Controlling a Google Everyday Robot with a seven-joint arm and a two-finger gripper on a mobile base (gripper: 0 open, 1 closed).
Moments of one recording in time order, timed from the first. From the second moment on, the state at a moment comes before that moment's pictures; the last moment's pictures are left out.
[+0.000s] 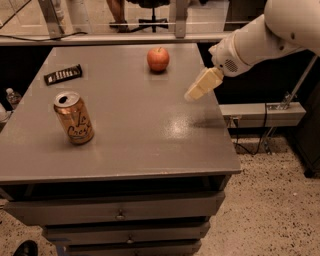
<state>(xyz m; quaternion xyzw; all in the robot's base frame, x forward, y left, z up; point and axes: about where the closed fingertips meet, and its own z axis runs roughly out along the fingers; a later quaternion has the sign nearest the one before) 0.645 -0.113 0.907 -0.52 0.76 0.09 0.37</state>
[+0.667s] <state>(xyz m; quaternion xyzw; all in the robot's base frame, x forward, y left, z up) 0.662 -0.097 0.899 -0.51 0.76 0.10 0.40</state>
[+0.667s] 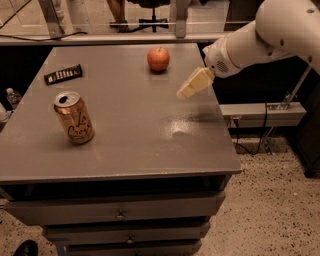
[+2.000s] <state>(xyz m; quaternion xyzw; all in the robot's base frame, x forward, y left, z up) 0.781 -0.009 0.869 -0.42 0.71 0.24 0.50</state>
